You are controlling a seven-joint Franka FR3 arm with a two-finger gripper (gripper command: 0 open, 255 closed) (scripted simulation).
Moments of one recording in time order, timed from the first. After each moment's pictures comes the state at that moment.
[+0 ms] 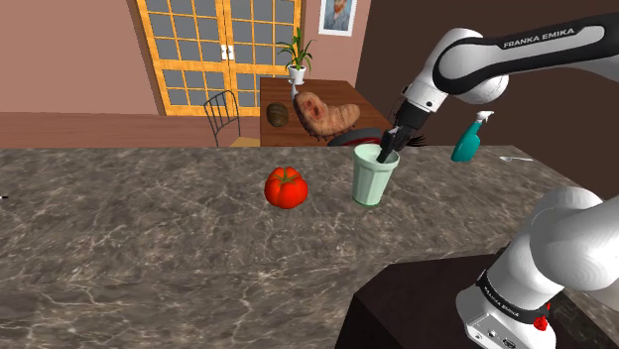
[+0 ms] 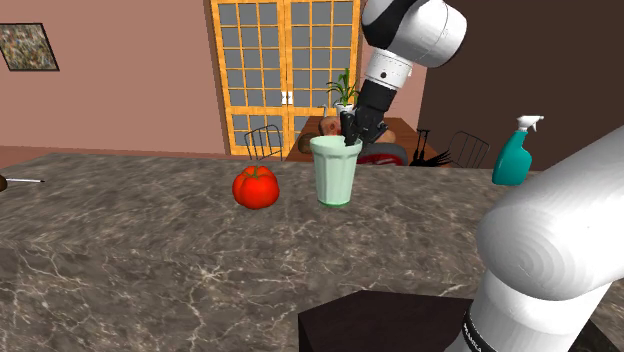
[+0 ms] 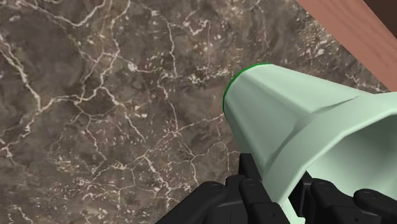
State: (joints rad) arm 0.17 -0.58 -0.20 -2.61 0.25 2.16 -0.17
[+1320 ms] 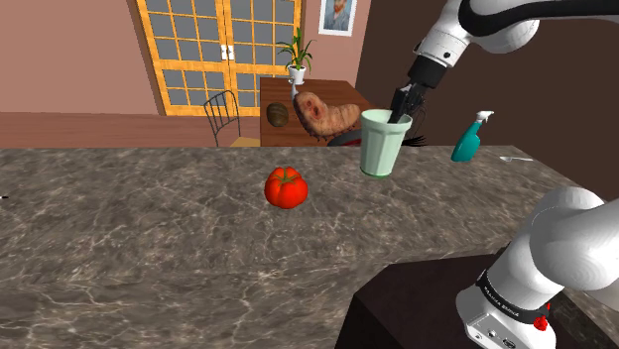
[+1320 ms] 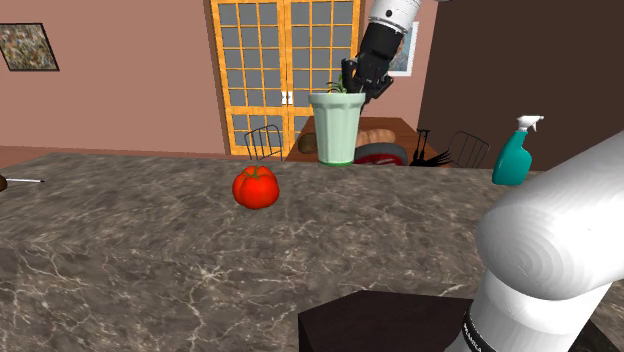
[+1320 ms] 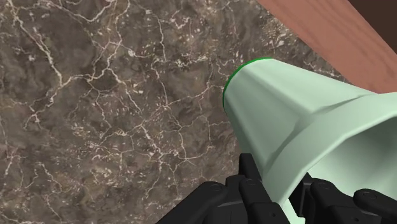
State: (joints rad) arm 0.16 -0.62 -0.18 -2.38 0.22 1.89 -0.09
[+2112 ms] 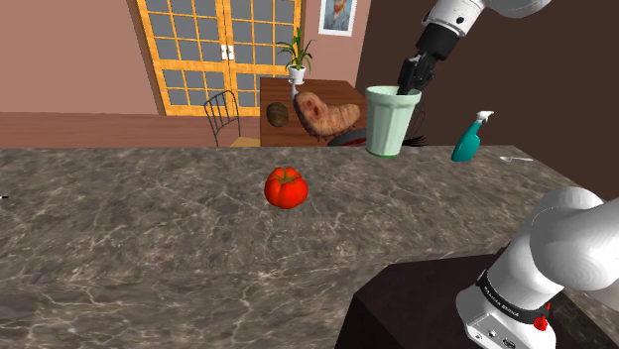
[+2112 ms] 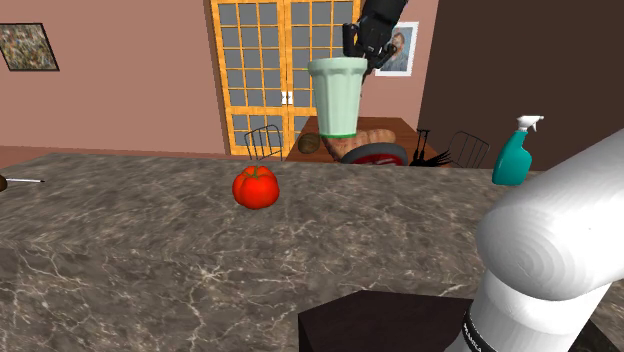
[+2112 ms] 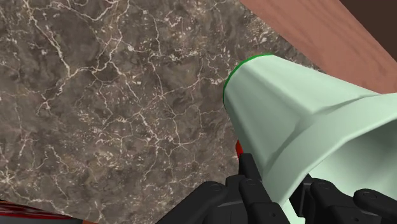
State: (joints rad) arm 0.17 -0.61 -0.17 -2.20 0.21 1.74 -0.04
